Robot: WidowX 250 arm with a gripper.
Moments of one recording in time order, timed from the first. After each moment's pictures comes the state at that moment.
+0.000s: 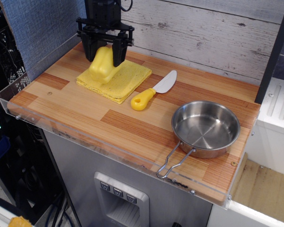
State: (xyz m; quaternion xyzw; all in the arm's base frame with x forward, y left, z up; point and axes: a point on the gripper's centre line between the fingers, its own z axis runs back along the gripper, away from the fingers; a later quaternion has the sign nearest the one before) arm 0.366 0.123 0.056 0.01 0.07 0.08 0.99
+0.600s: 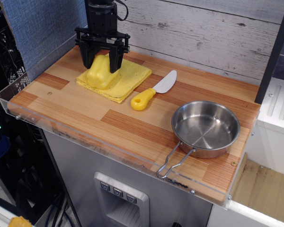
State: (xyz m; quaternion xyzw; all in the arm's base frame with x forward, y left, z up) arm 0.372 0.133 0.038 0.00 0.09 0.09 0.99
